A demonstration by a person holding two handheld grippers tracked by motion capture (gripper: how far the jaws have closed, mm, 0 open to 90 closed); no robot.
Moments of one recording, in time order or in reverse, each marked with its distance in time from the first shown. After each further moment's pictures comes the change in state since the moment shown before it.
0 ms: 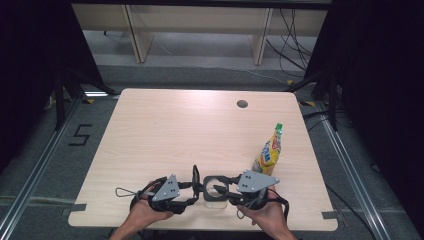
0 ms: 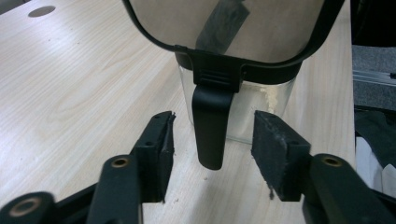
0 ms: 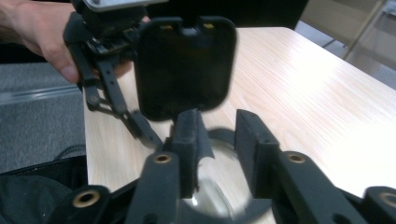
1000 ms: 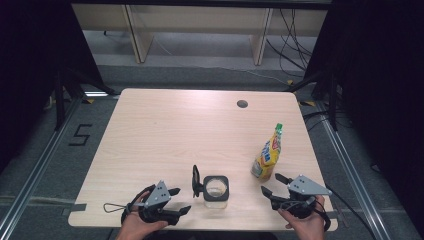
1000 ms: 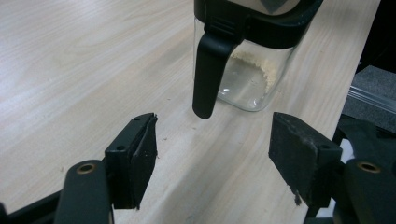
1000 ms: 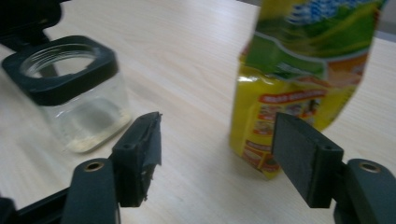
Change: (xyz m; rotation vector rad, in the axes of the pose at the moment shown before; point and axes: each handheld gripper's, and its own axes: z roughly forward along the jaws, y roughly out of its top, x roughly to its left) left arm -0.018 -0.014 -0.022 0.052 0.087 -0.178; right arm -0.030 -0.075 -0.082 0.068 -0.372 0.324
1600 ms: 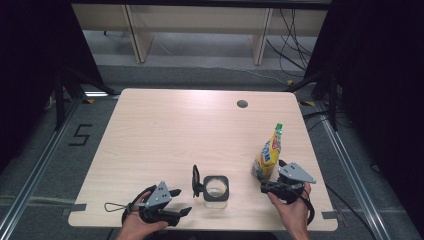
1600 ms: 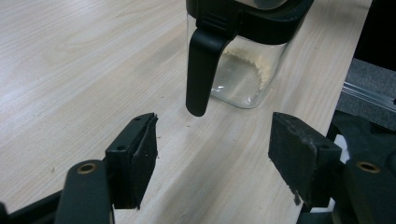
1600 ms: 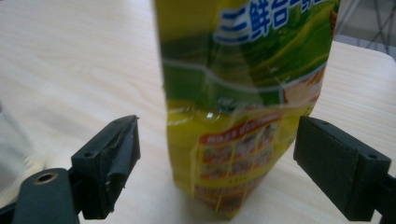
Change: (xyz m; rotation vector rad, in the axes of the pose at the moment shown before) left arm -0.003 0.000 0.003 -0.013 -0.025 -0.027; right arm -0.006 0.011 0.047 -0.025 -0.228 0.060
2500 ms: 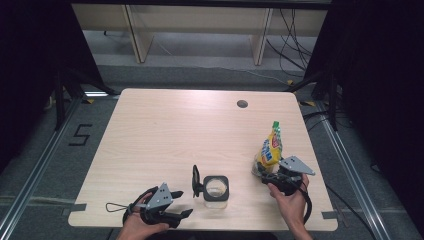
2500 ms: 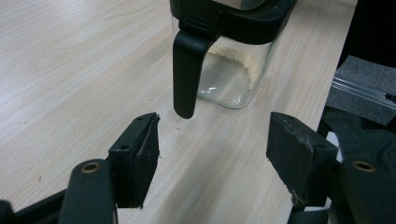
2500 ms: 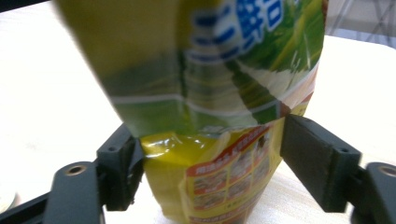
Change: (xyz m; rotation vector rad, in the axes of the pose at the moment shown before) left arm -0.003 0.000 0.000 0.009 -0.020 0.022; right arm -0.015 0.003 0.016 -0.006 0.030 0.044
